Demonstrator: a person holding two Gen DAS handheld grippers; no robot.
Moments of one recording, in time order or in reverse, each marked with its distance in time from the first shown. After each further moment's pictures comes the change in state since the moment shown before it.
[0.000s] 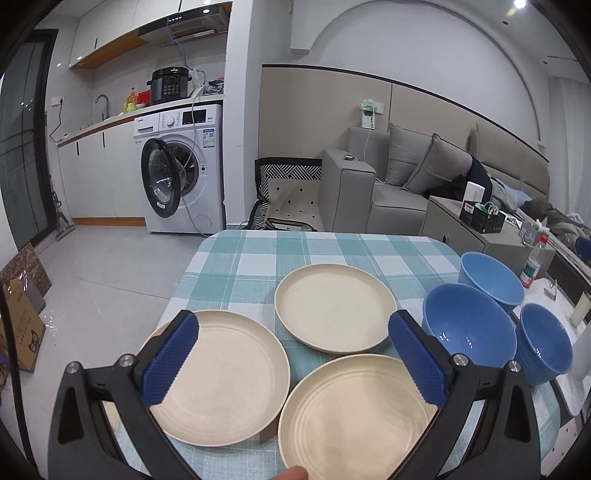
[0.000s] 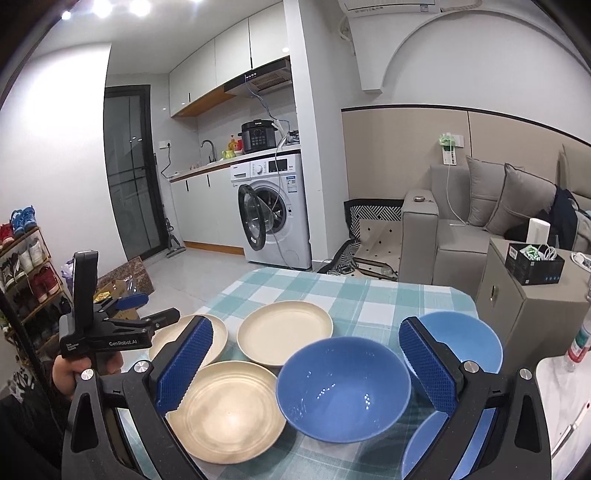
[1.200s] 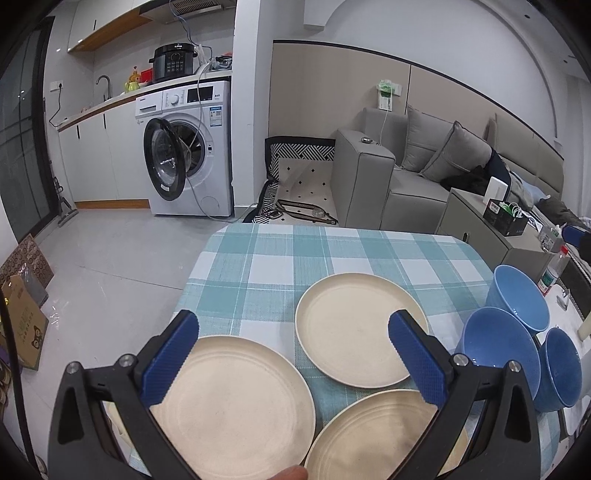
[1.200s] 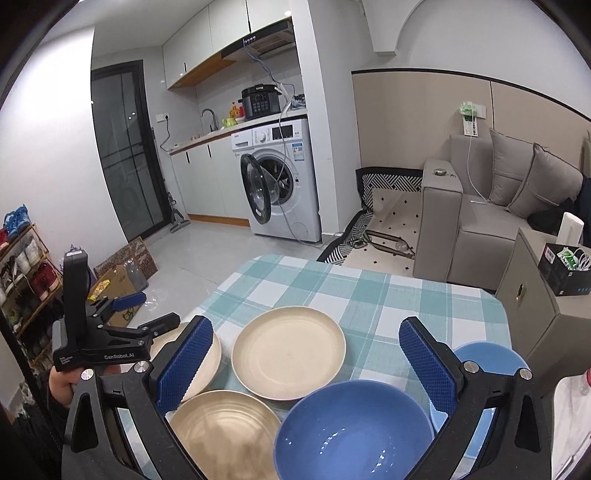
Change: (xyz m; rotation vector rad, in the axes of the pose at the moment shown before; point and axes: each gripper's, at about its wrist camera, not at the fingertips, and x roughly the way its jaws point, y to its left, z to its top) left arm 0.065 0.020 0.041 -0.011 0.106 0.031; right arm 0.135 -0.010 0.066 0.008 0.168 0.031
